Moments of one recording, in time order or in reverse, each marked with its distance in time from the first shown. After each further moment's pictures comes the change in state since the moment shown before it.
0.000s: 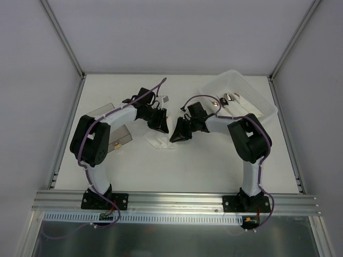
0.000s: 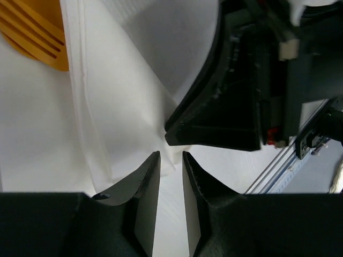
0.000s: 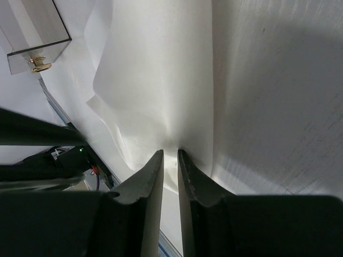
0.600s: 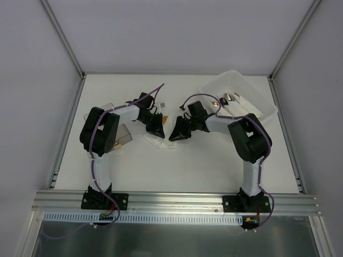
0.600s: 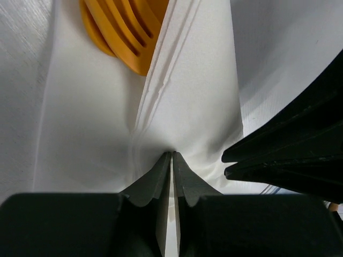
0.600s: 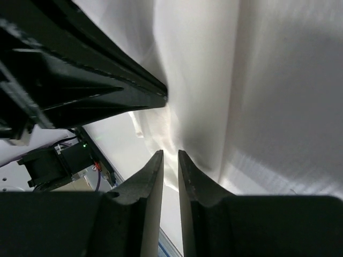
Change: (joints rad) left arm 0.038 0.208 0.018 0.003 -0.001 -0.032; right arm 0.000 -0.001 0.008 0.008 -0.029 -0.014
